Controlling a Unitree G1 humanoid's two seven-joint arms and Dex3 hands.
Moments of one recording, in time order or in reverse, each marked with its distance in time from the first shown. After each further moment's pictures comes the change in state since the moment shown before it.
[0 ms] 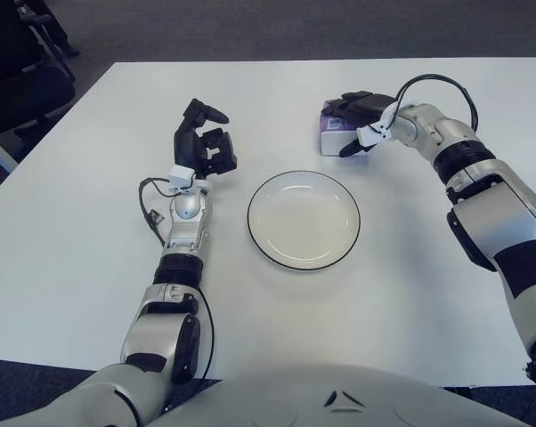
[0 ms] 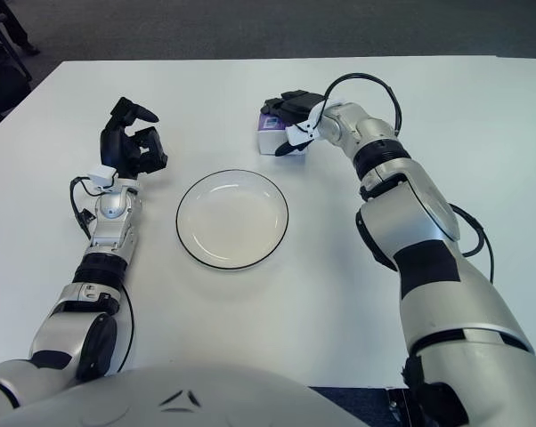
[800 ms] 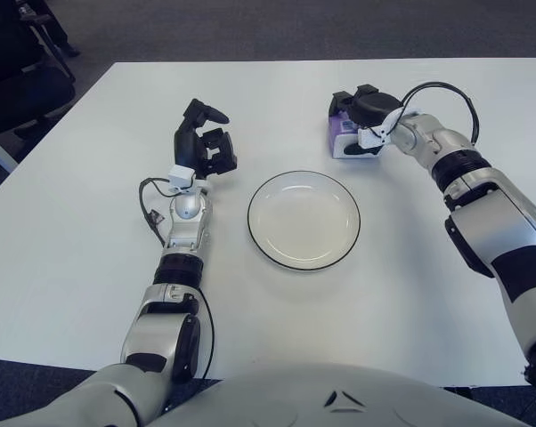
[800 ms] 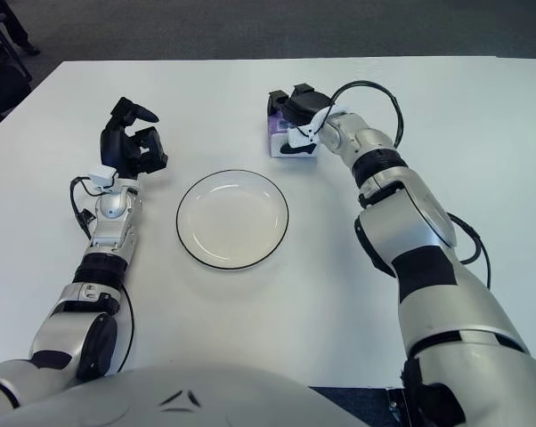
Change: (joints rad) left arm 0.000 -0.001 0.000 0.001 0.000 0.000 0.000; right arm 0.062 0.005 -0.003 0.003 0.033 0.024 -0.248
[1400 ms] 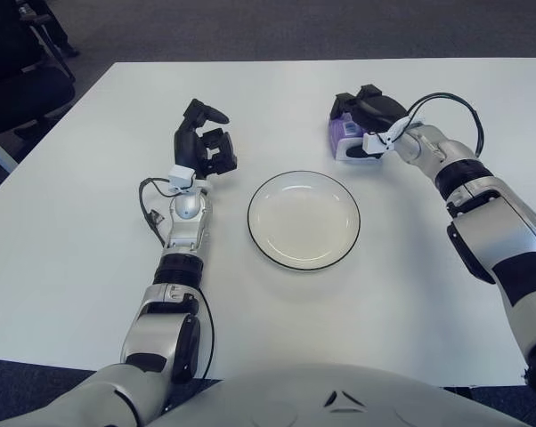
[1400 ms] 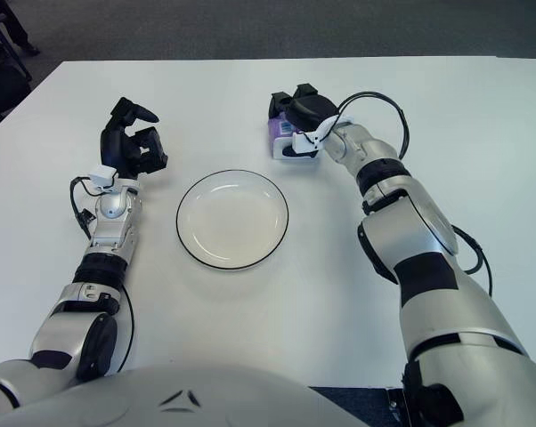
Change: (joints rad) left arm 0.000 0.000 0.000 0.001 0.000 0.000 0.000; right arm 0.036 -0.013 -0.030 0.019 0.041 -0.087 -0.101
